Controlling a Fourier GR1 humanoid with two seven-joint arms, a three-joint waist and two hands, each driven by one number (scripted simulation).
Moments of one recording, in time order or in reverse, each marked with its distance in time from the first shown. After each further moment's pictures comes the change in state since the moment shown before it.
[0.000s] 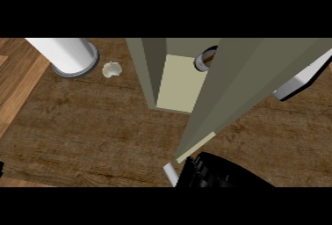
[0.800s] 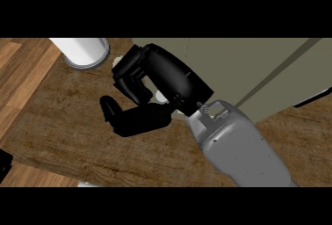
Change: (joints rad) left arm -0.081 -0.015 -0.028 -0.004 -0.013 -0.026 0.028; right arm -0.635 0.077 -0.134 0.570 0.156 -0.342 0.014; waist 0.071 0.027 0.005
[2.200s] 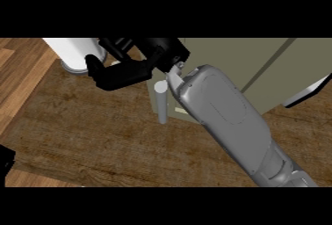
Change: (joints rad) left arm -0.027 -0.036 0.001 0.044 -0.007 0.006 0.003; right arm -0.232 0.002 -0.060 0.375 -0.240 -0.007 -0.121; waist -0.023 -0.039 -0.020
